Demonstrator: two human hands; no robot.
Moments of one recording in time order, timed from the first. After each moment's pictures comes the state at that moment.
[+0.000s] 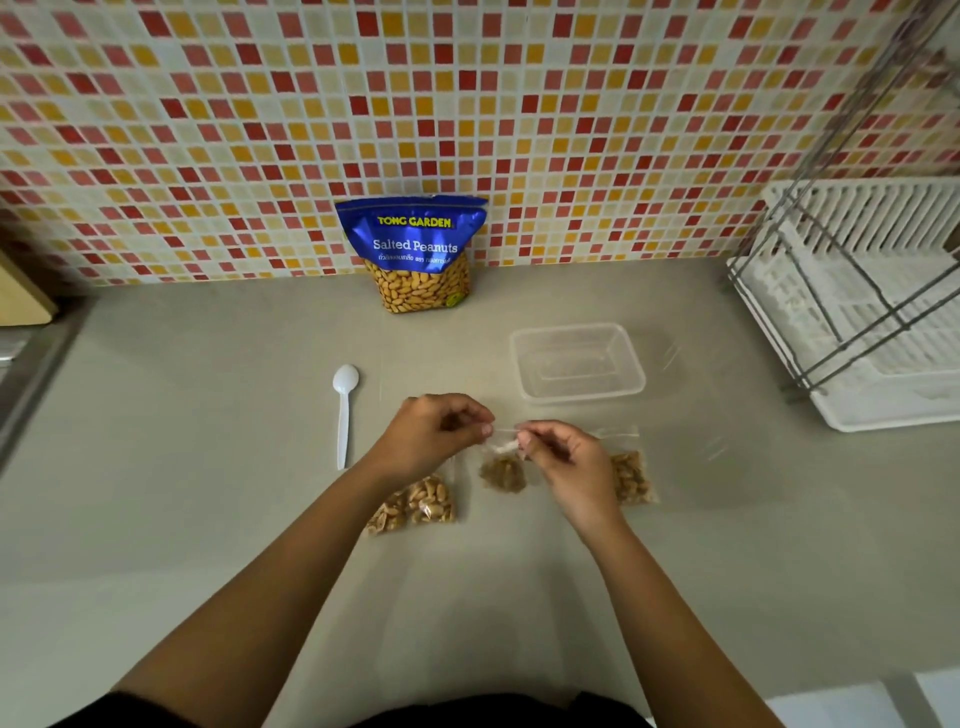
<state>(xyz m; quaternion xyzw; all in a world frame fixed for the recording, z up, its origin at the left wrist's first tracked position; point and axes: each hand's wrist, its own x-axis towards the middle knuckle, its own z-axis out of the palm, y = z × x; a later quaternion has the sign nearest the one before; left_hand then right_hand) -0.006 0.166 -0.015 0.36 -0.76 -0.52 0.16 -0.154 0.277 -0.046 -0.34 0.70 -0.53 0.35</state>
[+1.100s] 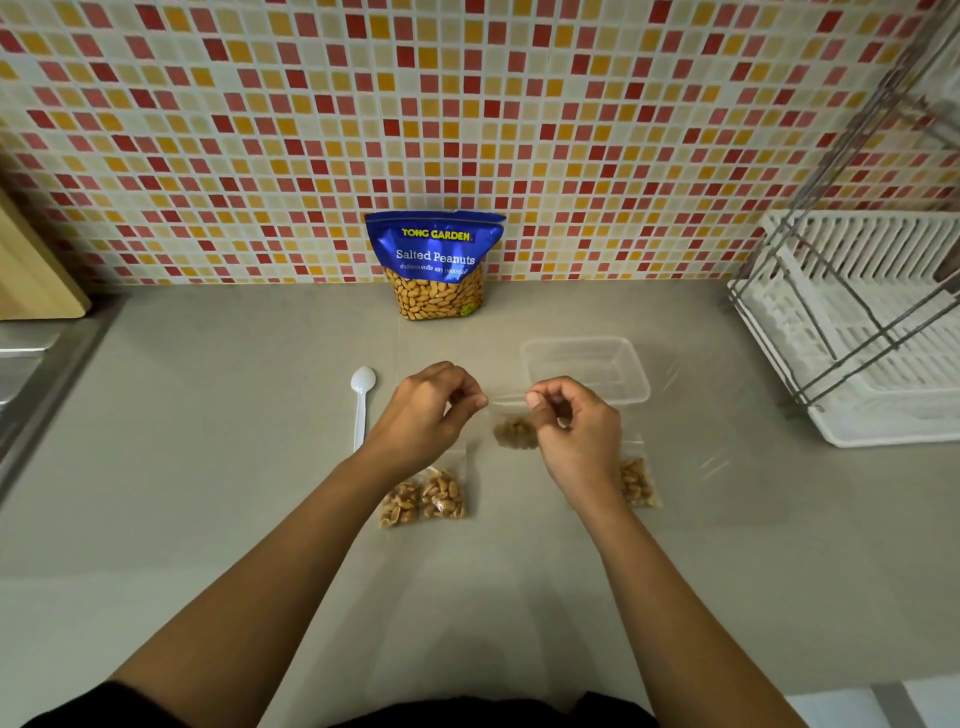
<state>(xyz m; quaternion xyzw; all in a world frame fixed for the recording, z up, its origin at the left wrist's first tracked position) 0.009 0.171 0.019 0.35 -0.86 -0.27 0.26 -0.137 0.259 0.003 -0.40 0.76 -0.49 0.16</state>
